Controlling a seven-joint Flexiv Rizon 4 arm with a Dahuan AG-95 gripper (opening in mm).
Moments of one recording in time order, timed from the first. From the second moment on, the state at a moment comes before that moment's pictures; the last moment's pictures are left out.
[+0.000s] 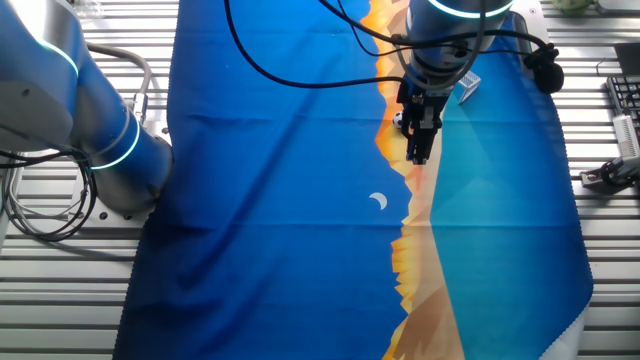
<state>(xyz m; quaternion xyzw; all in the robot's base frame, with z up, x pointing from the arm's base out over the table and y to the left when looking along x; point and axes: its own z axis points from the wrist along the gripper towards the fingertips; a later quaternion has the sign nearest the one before) 0.500 0.000 0.170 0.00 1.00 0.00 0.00</state>
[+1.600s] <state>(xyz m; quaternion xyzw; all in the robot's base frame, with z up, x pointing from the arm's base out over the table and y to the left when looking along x) 0.499 0.001 0.172 -0.05 1.00 0.00 0.01</state>
